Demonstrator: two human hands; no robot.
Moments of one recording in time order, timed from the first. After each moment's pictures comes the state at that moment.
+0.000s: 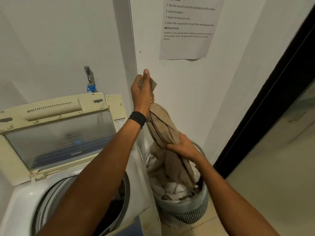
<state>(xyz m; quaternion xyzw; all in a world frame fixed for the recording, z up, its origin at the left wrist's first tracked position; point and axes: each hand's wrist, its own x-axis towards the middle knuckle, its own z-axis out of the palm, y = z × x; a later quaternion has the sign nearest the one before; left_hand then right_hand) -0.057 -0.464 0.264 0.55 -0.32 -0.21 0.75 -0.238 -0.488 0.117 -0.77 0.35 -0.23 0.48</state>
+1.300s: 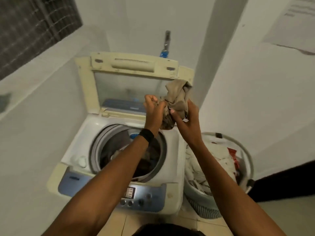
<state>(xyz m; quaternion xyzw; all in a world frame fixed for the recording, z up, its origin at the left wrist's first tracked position) 0.015 -0.296 0.142 0.69 -0.16 -0.12 0.70 -0.091 -0.385 0.136 -0.77 0.17 -0.34 0.51</state>
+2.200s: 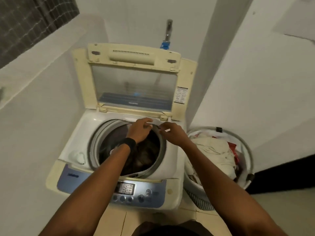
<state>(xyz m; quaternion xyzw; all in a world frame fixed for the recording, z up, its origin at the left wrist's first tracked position) 0.052 -0.240 0.046 0.86 -0.26 -0.22 0.38 -0.065 -0.390 0.057 -0.89 0.23 0.03 0.39</state>
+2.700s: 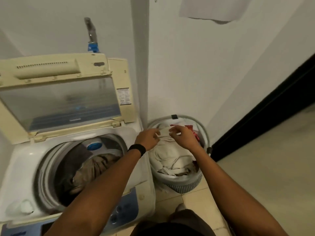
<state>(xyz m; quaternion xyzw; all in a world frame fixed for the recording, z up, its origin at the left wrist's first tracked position) -0.060 -0.396 0.005 0.79 -0.48 -0.30 0.23 -0.231 -0.497 0.037 -0.80 0.45 -0.08 0.39</state>
